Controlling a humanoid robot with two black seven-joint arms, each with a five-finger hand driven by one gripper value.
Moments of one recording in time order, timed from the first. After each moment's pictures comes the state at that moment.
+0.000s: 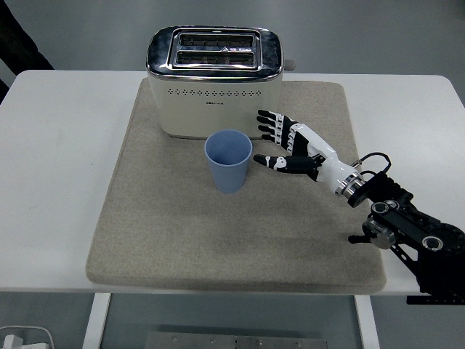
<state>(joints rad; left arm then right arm) -0.04 0.00 -0.05 -0.29 -0.03 -0.11 0.10 0.65 -0.18 0.62 0.93 -0.82 0.12 0.43</state>
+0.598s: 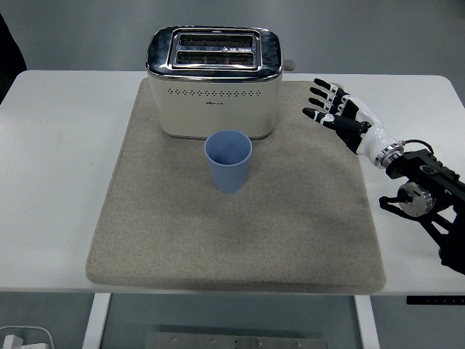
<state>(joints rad) -0.04 0.00 -0.05 -0.29 -0.03 -0.11 0.10 0.75 -0.29 0.66 0.87 -0.40 0.13 0.22</state>
